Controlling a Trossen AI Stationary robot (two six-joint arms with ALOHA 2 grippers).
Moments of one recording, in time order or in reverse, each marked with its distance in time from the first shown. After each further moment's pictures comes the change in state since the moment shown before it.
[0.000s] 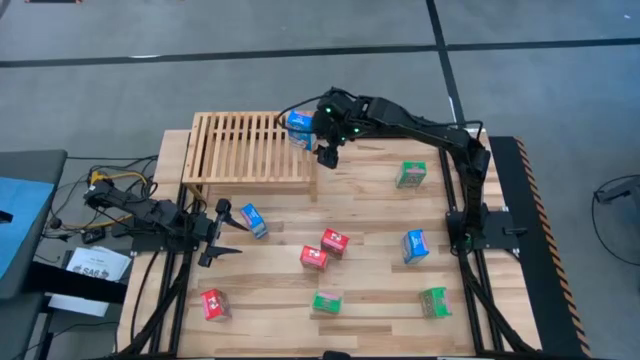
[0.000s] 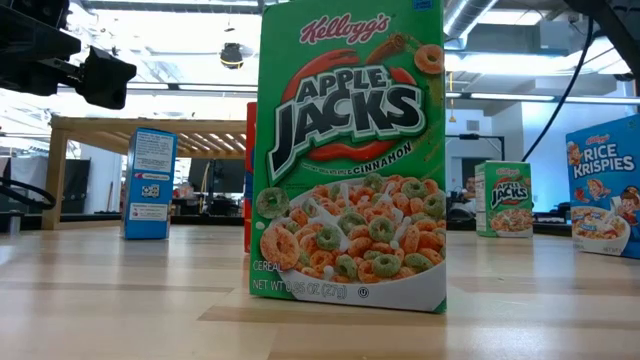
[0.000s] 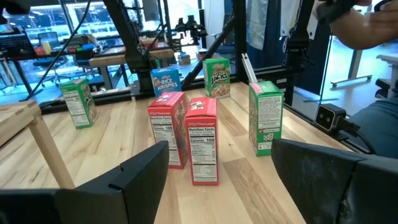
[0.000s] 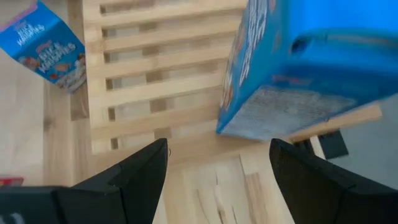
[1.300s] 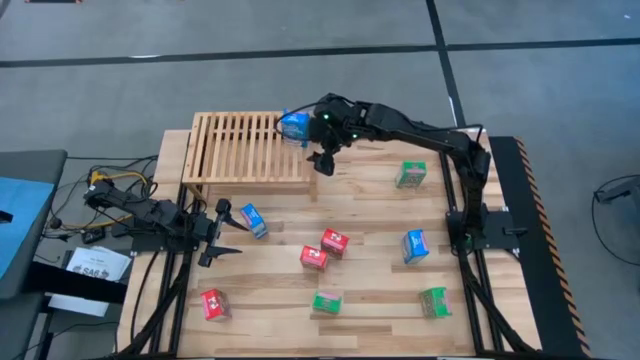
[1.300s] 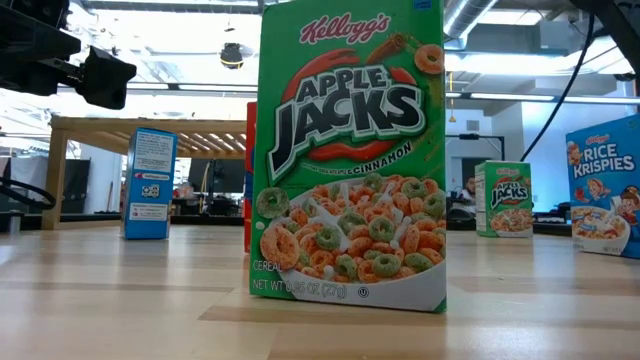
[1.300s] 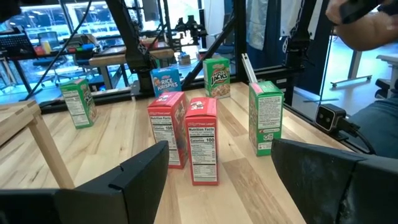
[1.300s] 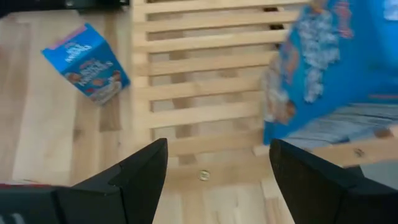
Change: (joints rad) left arm 0.000 0.000 0.000 0.000 0.000 -0.003; right arm 0.063 -0.009 -0.002 0.042 -0.045 -0.003
